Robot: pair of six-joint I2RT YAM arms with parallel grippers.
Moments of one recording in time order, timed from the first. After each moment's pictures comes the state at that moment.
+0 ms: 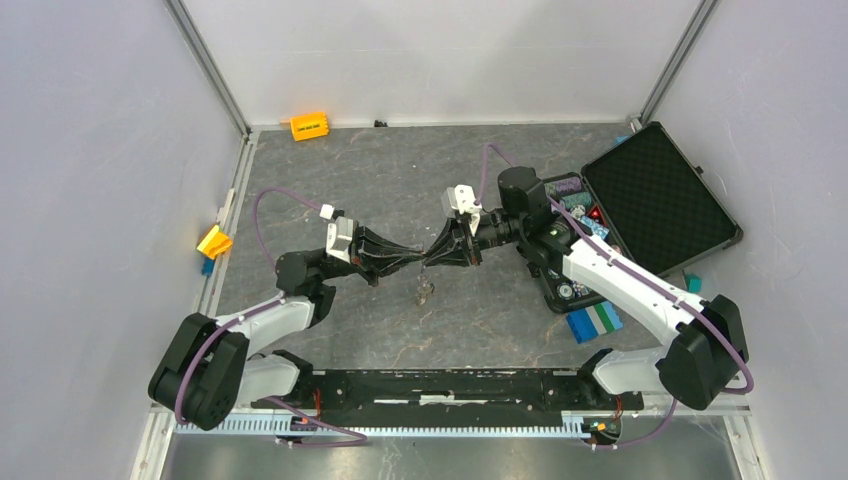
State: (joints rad) left arm -0.45 1.21 0.37 1.47 0.97 -0.54; right arm 0.67 1.32 1.06 -0.12 -1.03 -0.34
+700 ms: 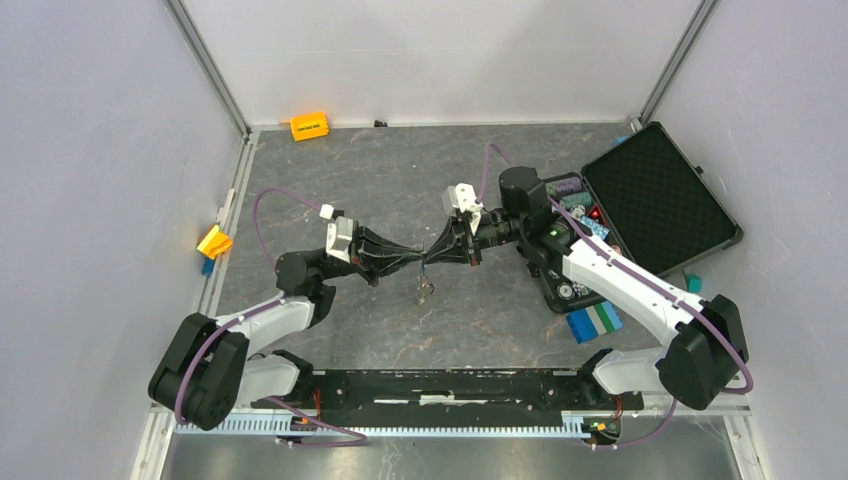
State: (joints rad) left arm -0.45 1.21 0.37 1.47 0.97 -0.54; right arm 0.67 1.32 1.05 -0.08 -1.04 -0.30
